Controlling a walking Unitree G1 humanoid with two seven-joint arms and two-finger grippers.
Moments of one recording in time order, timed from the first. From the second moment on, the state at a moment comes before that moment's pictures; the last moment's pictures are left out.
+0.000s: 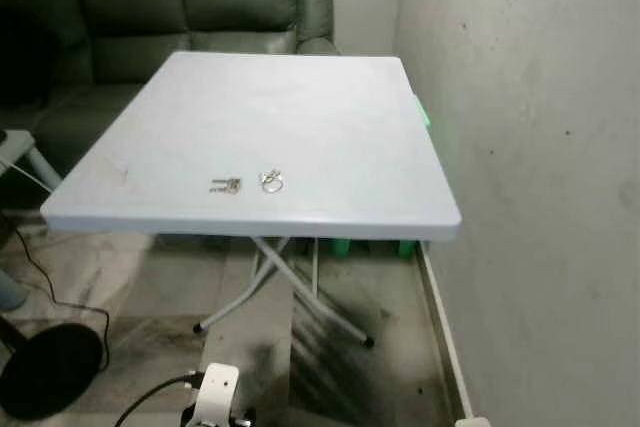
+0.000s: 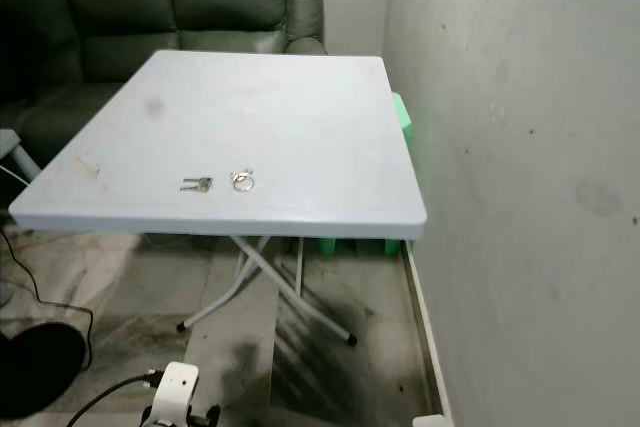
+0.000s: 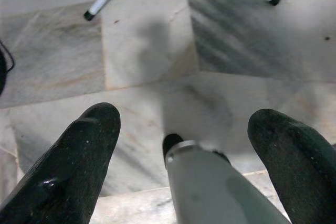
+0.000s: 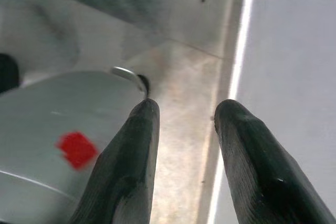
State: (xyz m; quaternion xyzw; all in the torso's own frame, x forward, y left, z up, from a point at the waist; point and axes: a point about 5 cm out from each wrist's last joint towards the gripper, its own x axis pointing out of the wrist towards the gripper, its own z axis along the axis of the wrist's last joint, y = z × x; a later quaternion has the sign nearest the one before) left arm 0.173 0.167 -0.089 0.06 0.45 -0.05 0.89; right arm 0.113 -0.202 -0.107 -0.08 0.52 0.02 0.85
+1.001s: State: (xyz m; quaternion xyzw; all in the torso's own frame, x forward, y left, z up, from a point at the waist) left arm 0.168 0.179 -0.090 0.07 0.45 -0.04 0.89; right arm 0.106 -0.199 -0.109 -0.08 0.53 0.02 0.84
